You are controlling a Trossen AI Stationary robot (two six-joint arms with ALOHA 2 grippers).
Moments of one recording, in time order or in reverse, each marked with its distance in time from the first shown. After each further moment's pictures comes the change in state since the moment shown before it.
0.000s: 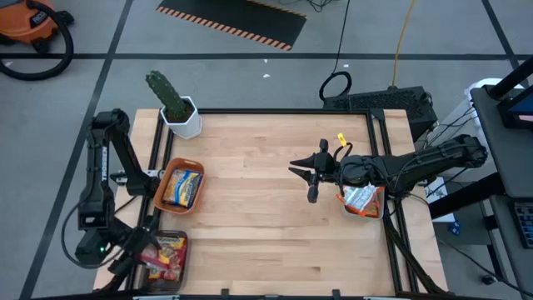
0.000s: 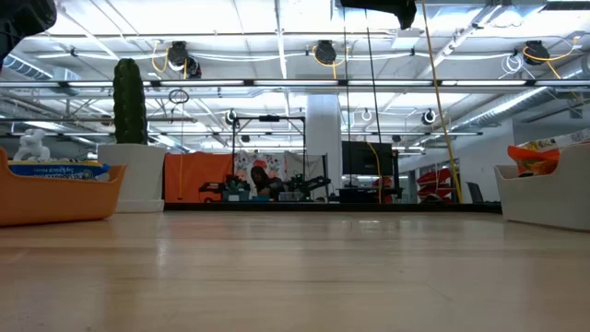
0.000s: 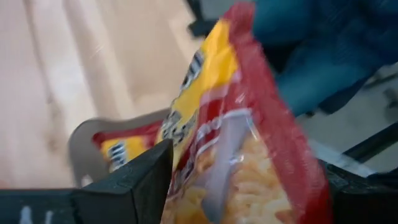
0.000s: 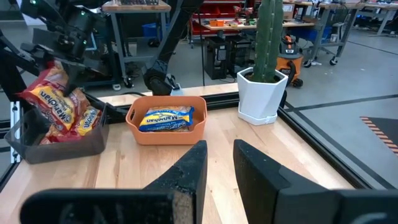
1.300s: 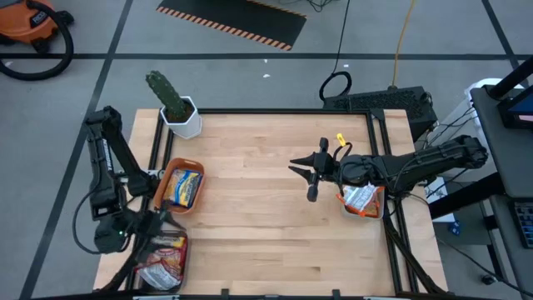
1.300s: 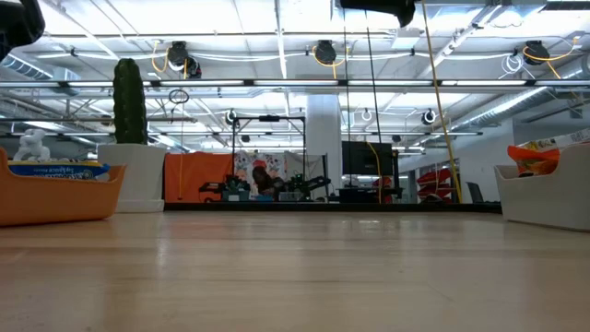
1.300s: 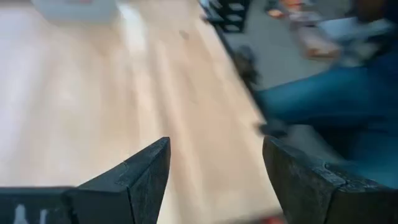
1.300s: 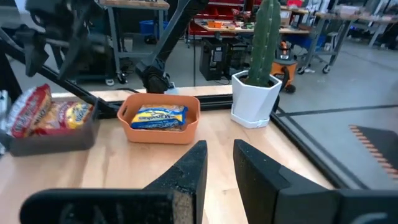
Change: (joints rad) left arm 0.245 -0.086 0.000 0.109 -0.214 0.270; right arm -0.010 0.000 0.000 0.001 0.005 -0.060
